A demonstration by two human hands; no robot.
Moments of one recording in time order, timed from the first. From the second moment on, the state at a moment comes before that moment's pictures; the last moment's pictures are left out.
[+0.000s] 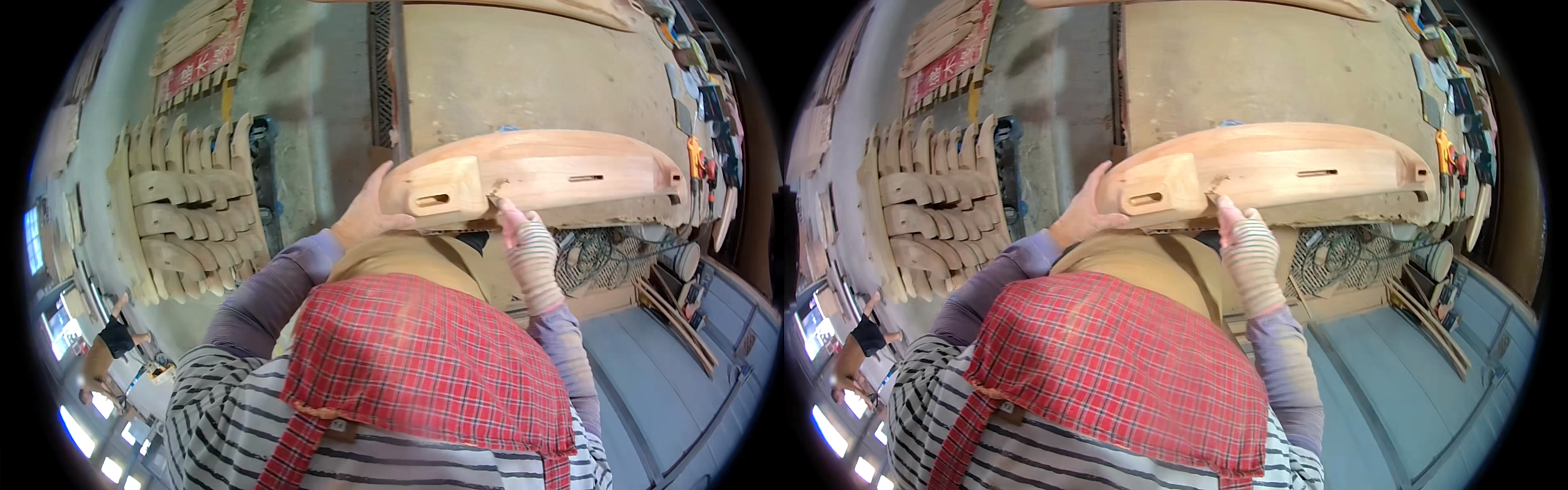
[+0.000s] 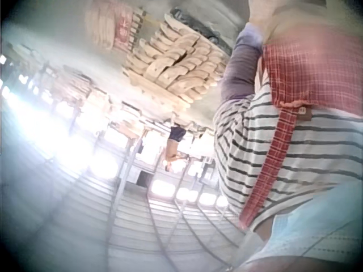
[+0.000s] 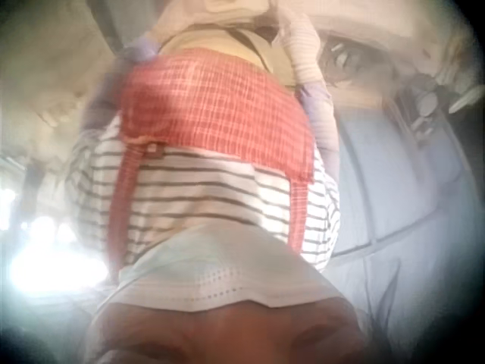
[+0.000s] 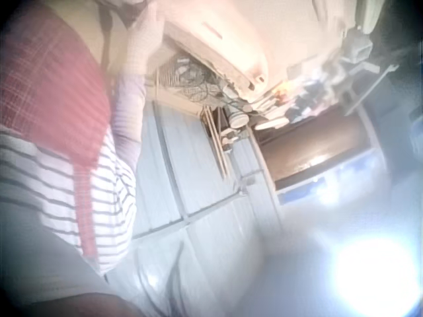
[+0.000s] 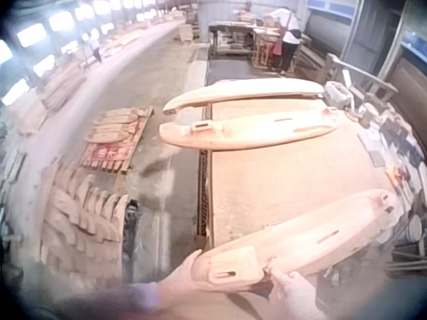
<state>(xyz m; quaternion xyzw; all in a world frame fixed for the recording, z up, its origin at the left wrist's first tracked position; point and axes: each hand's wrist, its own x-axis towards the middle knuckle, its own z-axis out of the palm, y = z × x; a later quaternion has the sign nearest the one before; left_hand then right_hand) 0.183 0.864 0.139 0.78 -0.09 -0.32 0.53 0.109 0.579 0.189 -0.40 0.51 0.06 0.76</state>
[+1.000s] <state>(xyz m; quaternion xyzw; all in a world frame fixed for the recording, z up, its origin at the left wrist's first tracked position) 0.167 0.858 0.134 0.78 -0.01 -0.23 0.58 0.194 0.586 0.239 -0.84 0.10 0.15 0.51</state>
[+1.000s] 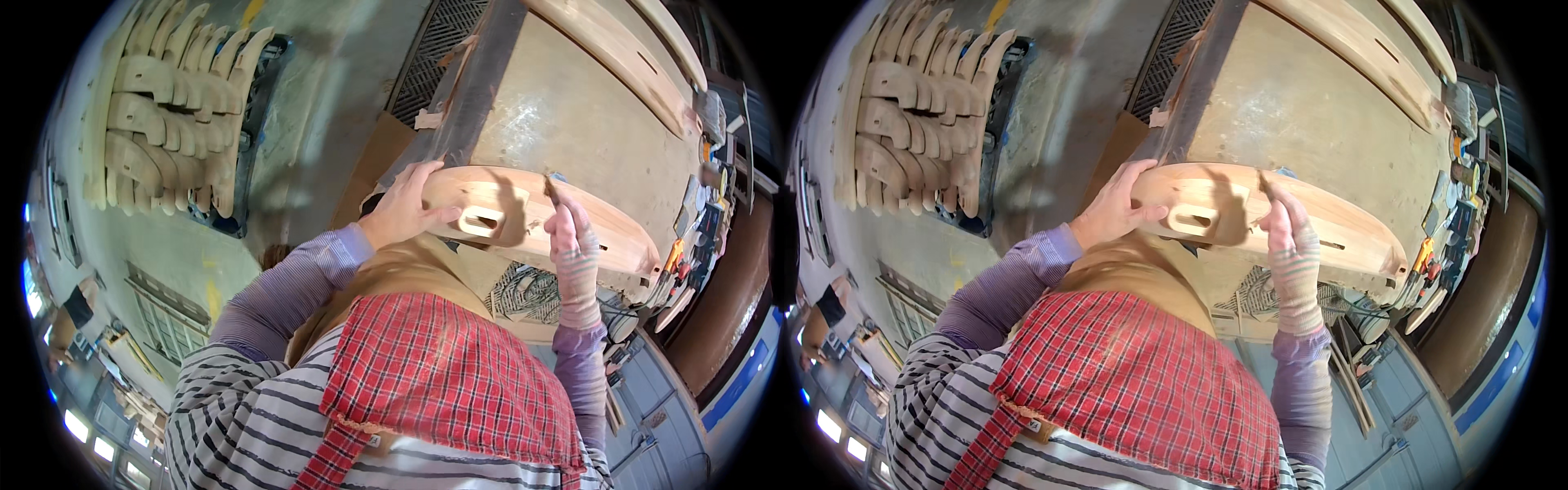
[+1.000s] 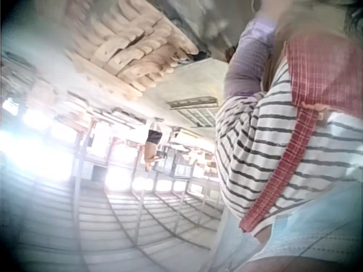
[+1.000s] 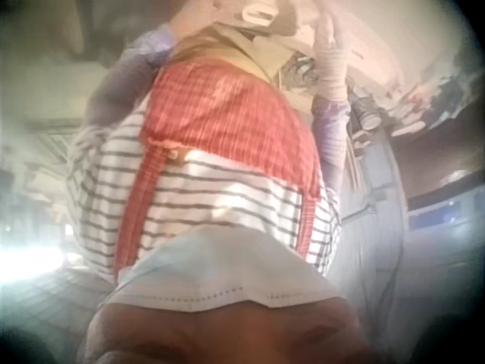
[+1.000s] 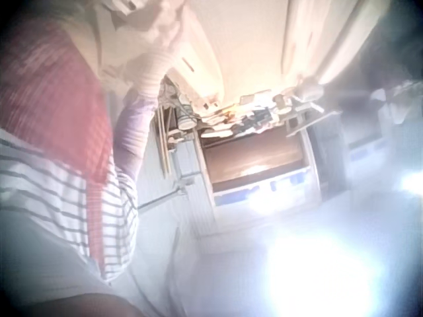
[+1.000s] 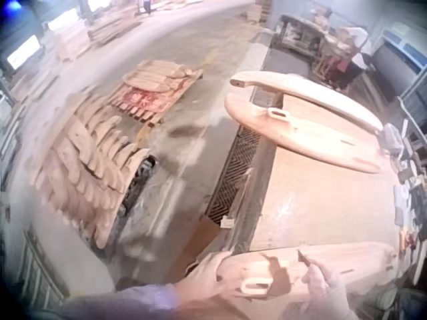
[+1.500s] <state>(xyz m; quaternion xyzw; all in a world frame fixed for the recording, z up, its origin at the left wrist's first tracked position) 0.246 0.834 0.155 0.78 -0.23 -0.45 0.37 0.037 0.548 0.241 -0.60 0.45 0.01 0.67</state>
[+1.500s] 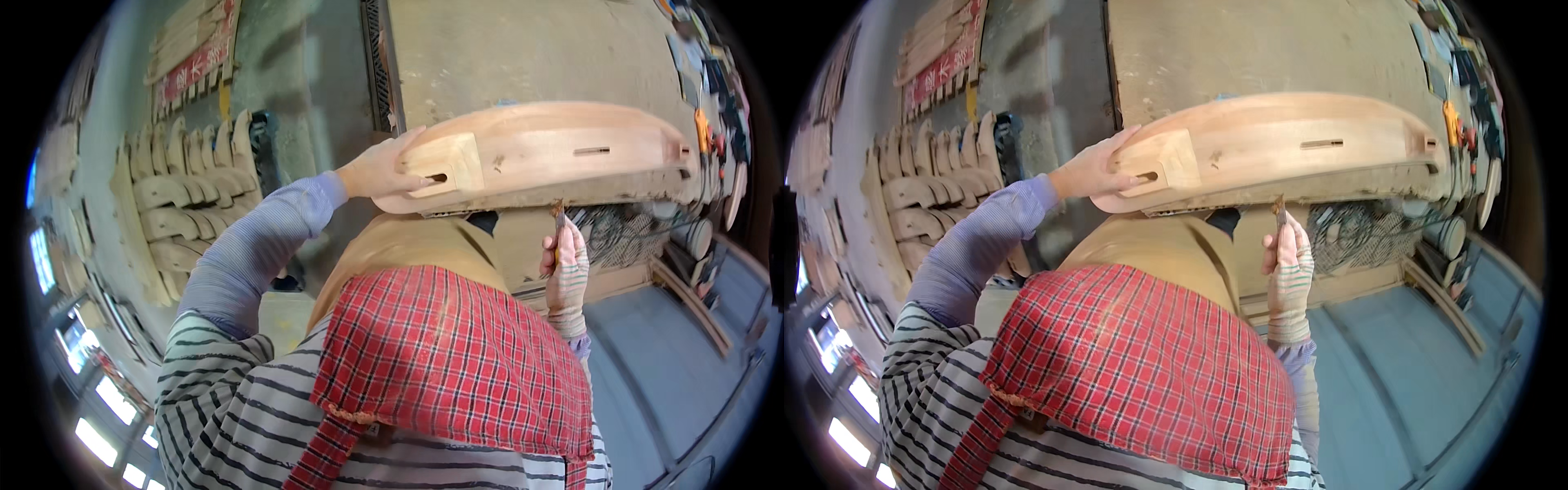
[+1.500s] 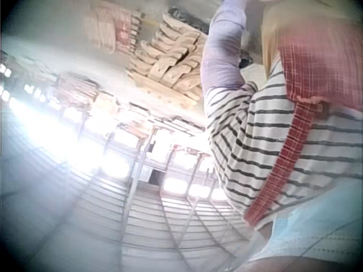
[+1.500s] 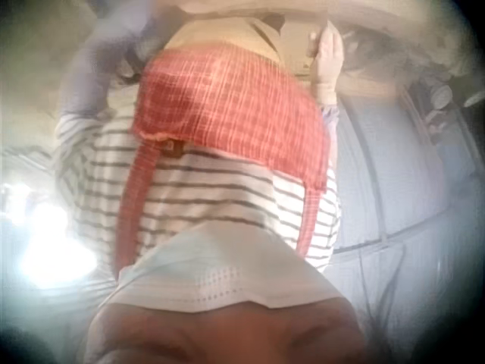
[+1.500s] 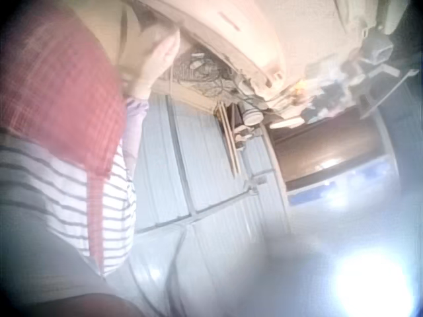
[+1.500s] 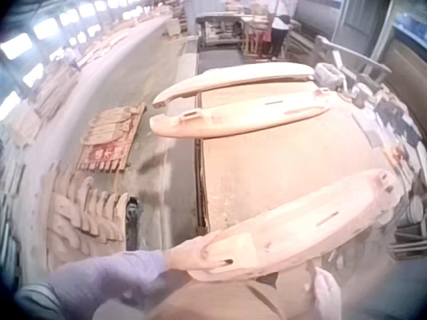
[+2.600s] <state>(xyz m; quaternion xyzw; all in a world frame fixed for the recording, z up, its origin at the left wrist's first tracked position) 0.230 0.821 0.205 0.44 0.11 -0.64 0.62 0.051 0.547 0.260 -0.78 0.19 -0.27 0.53</state>
